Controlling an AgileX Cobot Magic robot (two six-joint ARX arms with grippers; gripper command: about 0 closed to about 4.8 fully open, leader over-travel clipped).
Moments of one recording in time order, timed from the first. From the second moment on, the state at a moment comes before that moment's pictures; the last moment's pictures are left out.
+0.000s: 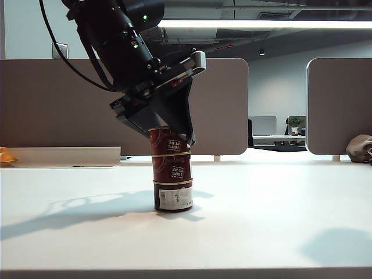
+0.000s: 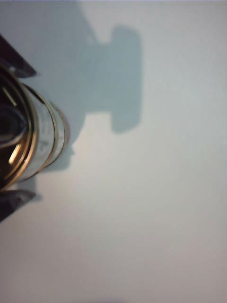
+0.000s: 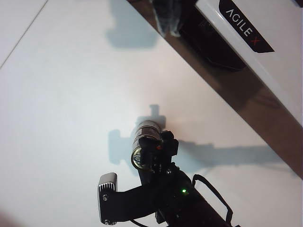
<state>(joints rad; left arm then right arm) -0.64 1.70 1.27 -0.57 0.23 0.14 1.13 1.13 1.69 -1.39 0.29 0.21</state>
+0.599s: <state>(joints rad) -0.64 1.70 1.40 -0.71 0.16 0.14 1.13 1.13 1.69 -1.39 0.29 0.21</state>
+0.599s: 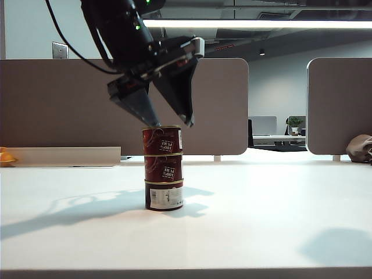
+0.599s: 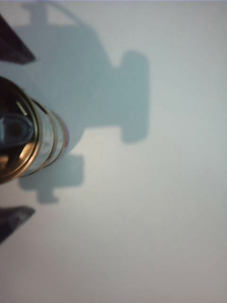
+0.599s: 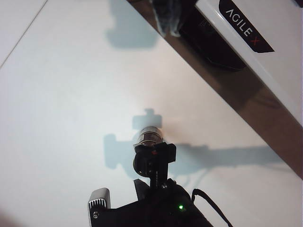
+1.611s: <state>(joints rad) -0.65 1.15 1.52 -0.71 0.16 0.03 1.13 0.63 1.57 -1.18 0.53 0.11</state>
